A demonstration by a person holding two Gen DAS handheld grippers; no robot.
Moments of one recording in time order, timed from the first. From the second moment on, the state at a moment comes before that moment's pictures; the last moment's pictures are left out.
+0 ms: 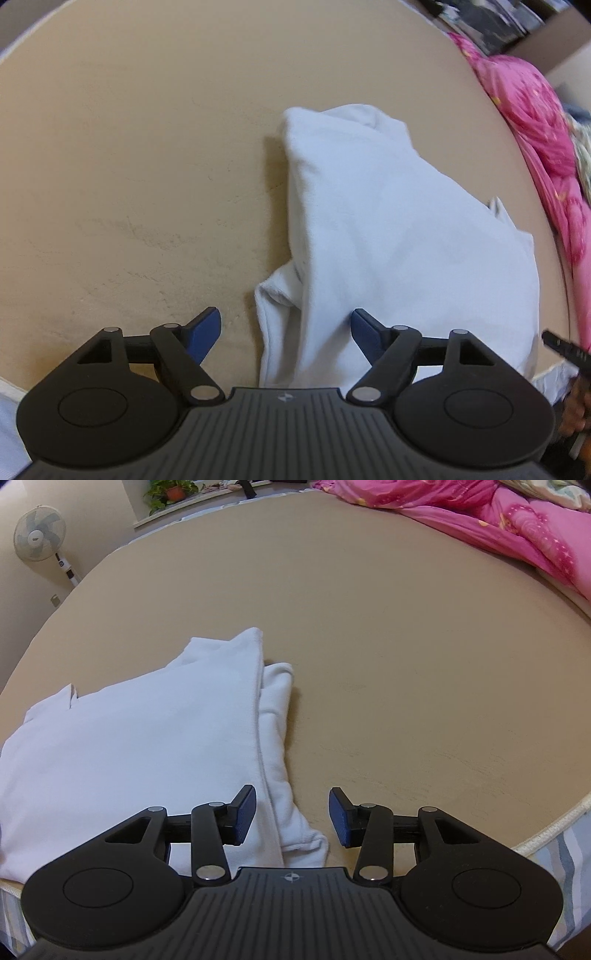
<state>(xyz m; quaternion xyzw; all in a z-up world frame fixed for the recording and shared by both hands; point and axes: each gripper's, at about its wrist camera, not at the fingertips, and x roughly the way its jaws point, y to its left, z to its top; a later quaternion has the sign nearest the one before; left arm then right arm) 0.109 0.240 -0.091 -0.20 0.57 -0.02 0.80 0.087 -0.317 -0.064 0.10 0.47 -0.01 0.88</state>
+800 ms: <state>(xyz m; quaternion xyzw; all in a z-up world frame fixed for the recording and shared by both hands) 0.124 0.206 -0.090 -0.20 0.53 -0.08 0.82 0.095 -0.308 -0.061 0.12 0.45 -0.02 0.88</state>
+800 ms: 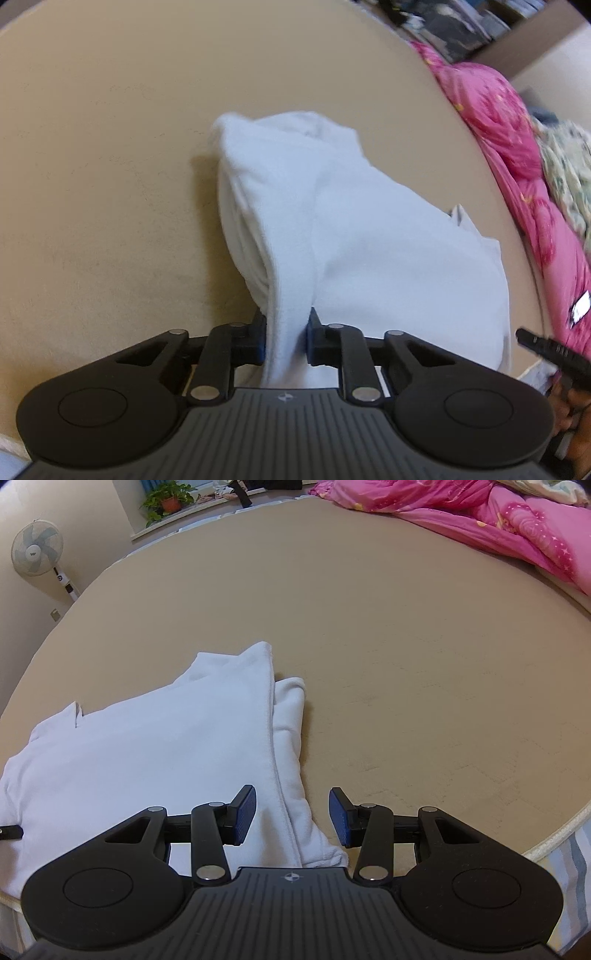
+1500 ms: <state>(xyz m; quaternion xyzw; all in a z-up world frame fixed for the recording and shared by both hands) 0.063 0.242 -0.036 -0.16 0.50 -0.02 0.85 0.096 -0.308 -0.044 0.16 0.40 -0.02 0.90</state>
